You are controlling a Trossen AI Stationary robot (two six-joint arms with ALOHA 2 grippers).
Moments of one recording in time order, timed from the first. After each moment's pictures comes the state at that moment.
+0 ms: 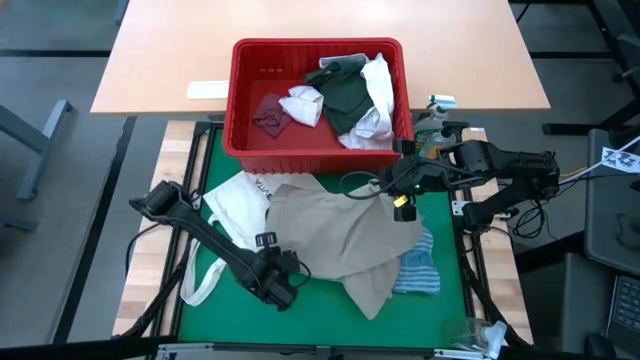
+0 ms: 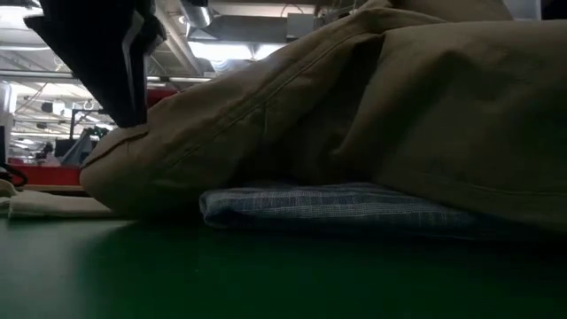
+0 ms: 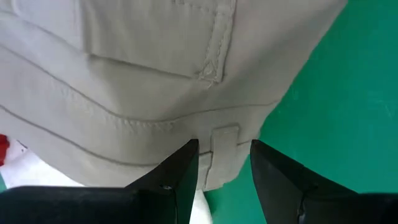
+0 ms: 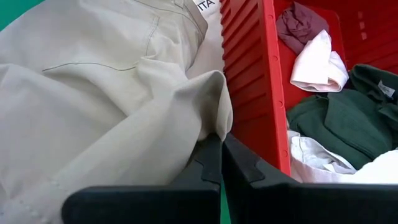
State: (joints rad) left arm -0.57 1.91 1.48 -1.15 -0.40 -0.80; right arm 0.15 1.46 1.80 -1.34 0.35 -0.08
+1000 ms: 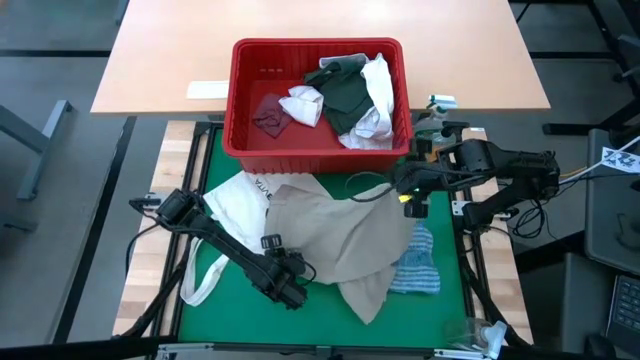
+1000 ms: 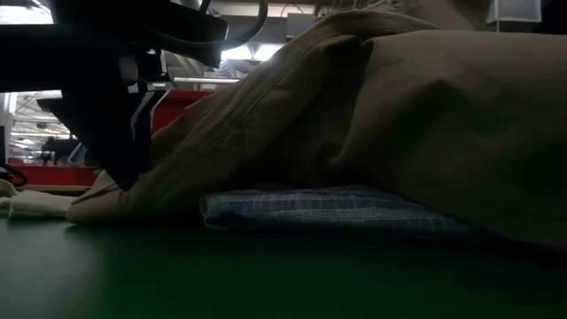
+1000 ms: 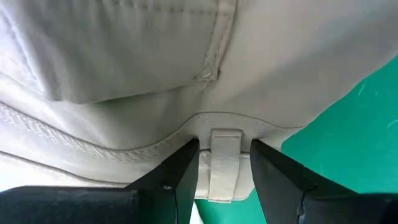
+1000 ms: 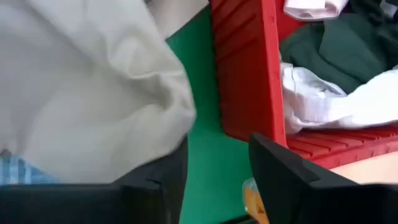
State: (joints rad) left arm -0.54 2.04 1.48 -1.13 -0.38 -0.80; right arm 0.15 1.46 1.80 -1.58 0.40 0.08
